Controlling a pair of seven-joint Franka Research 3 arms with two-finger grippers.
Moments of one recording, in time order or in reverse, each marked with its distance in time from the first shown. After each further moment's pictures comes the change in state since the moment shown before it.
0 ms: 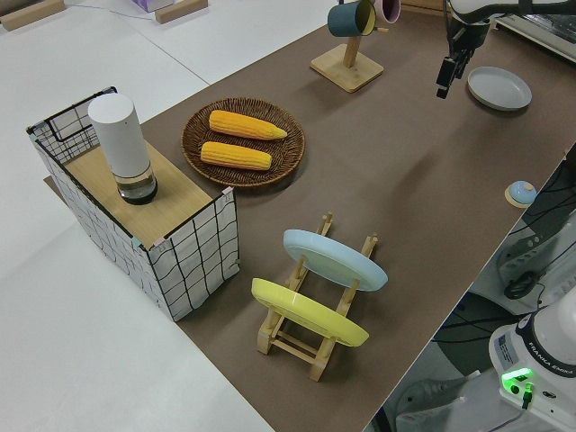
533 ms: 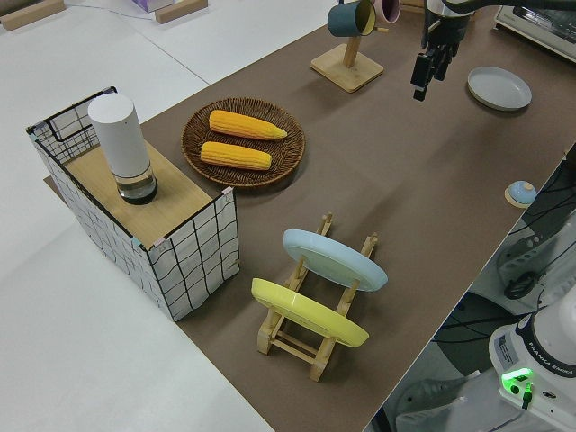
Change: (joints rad) left arm 0.189 -0.113 0.014 0.001 -0.011 -0.157 0.250; right arm 0.000 0.000 0.000 0.000 0.000 0.000 0.000
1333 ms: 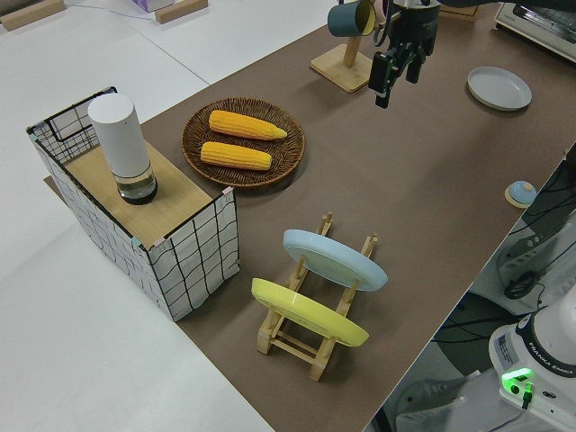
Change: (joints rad) left arm 0.039 -0.101 0.283 0.064 0.021 -0.159 0.384; right arm 0.000 0.000 0.000 0.000 0.000 0.000 0.000
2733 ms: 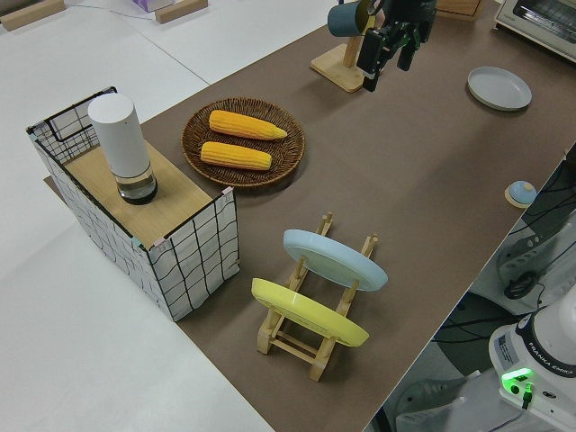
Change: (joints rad) left arm -0.004 -0.018 0.022 0.057 0.053 0.017 0.064; right arm 0.000 0.000 0.000 0.000 0.000 0.000 0.000
